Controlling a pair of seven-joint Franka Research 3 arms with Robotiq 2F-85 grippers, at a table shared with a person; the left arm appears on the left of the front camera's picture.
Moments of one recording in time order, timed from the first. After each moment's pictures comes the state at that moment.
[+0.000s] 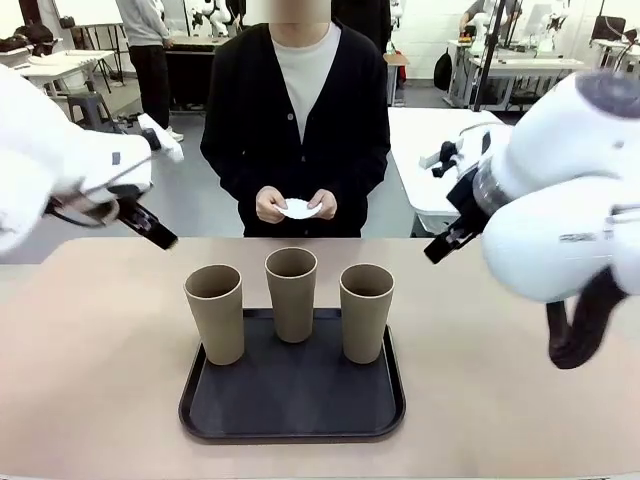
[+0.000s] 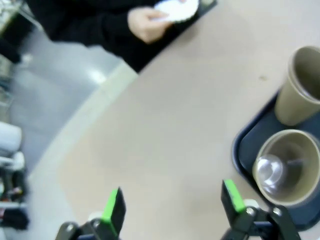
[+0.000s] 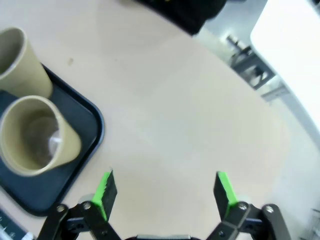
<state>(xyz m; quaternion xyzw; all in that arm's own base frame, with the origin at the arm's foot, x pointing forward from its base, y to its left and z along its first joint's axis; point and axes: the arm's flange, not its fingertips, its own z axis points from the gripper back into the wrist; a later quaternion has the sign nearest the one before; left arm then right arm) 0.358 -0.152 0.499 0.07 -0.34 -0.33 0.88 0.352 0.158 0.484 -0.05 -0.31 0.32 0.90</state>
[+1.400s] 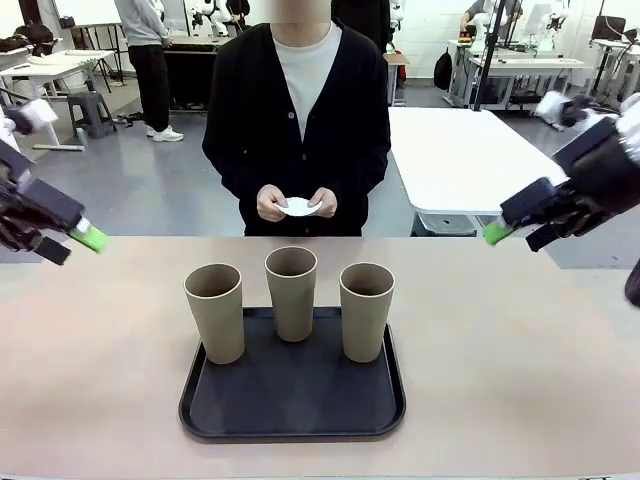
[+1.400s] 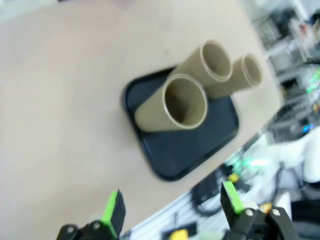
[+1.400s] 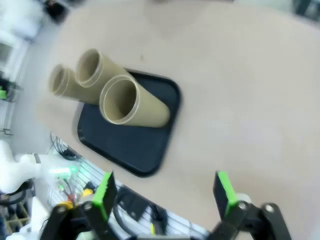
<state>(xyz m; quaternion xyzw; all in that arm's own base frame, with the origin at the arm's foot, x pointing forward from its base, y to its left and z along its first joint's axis) 0.306 -0.031 0.523 -0.31 -0.15 -0.11 0.93 0.304 0.047 0.536 0.27 -0.20 0.11 0.94</state>
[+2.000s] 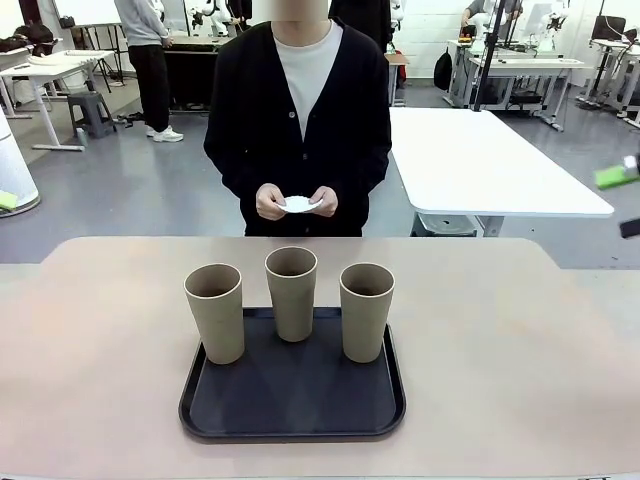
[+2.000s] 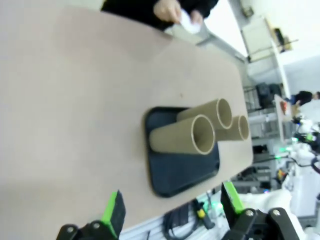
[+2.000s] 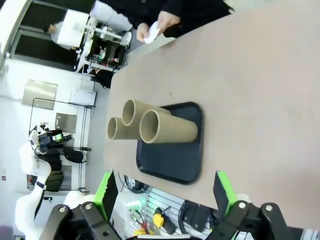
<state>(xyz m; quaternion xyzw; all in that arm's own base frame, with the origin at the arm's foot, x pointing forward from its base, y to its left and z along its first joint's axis) 0.291 0.075 0.523 -0.38 -0.19 0.04 0.91 0.264 -0.077 0.548 0.41 -0.21 -0.06 0.88</state>
